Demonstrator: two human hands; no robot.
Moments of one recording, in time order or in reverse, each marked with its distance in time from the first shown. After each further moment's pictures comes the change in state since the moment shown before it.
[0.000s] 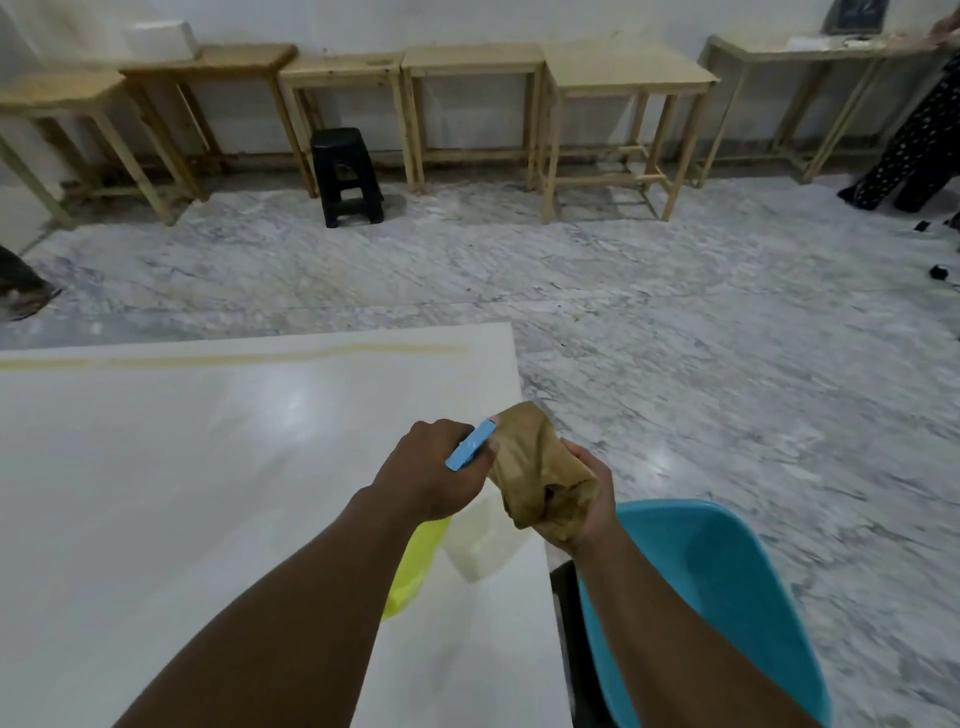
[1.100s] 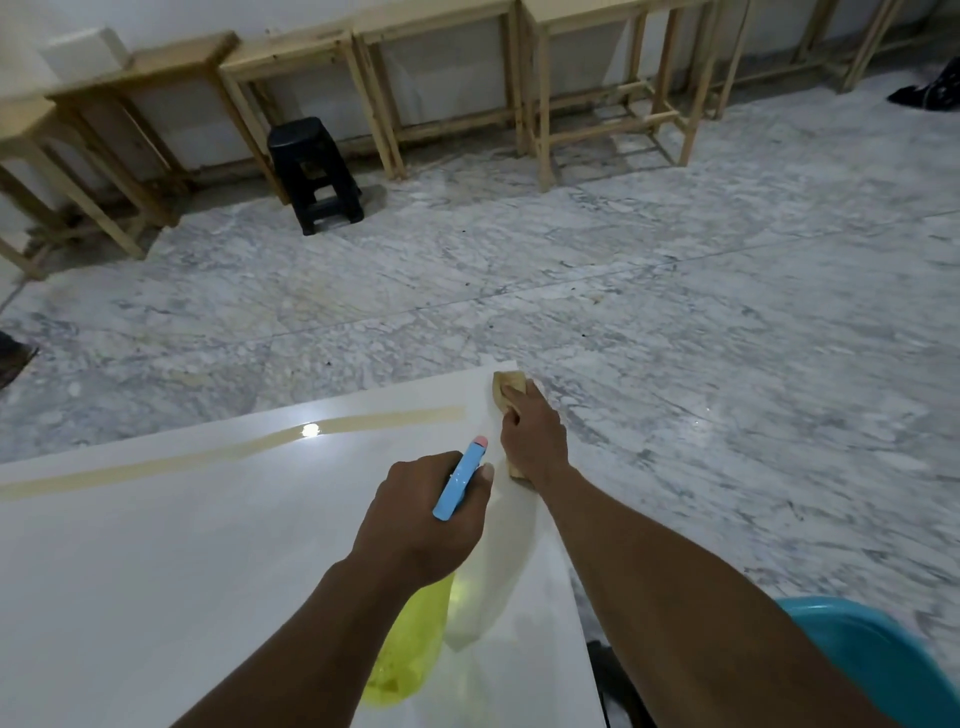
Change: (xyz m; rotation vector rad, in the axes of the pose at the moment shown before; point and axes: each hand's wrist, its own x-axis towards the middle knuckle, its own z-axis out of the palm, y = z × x) left_hand 0.187 -0.035 0.019 0.053 0.058 0.044; right_hand 0.330 -0.050 0.054 -1.467 0.243 -0.576
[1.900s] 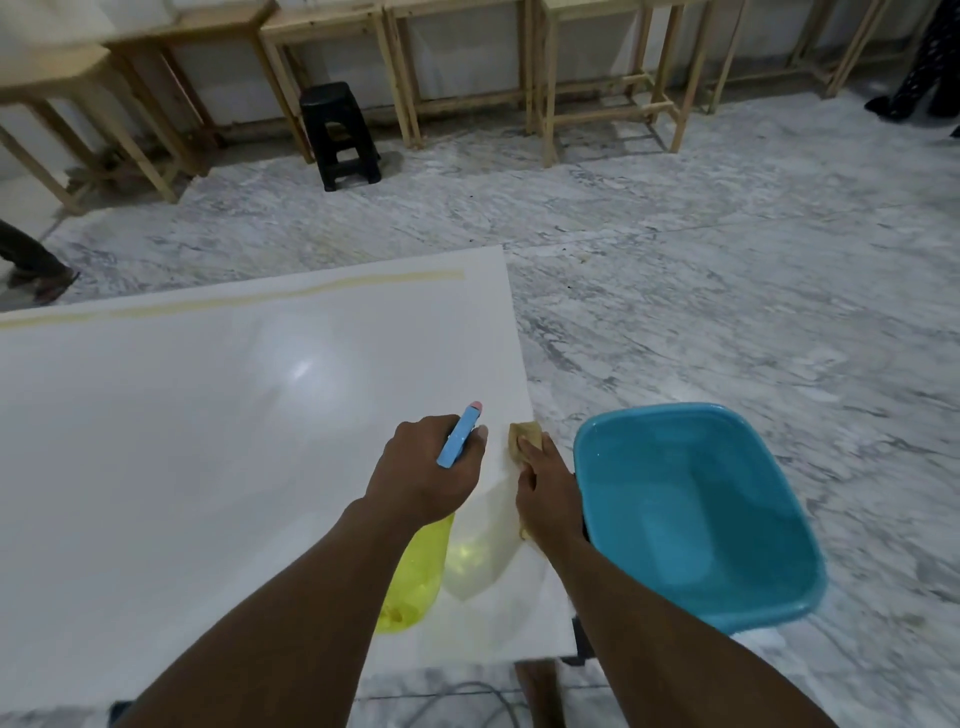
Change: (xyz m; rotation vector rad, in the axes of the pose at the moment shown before) left_hand -0.281 0.043 0.028 -0.037 0.018 -0.118; right_hand -0.378 0.097 -0.025 -0.014 -0.009 0.012
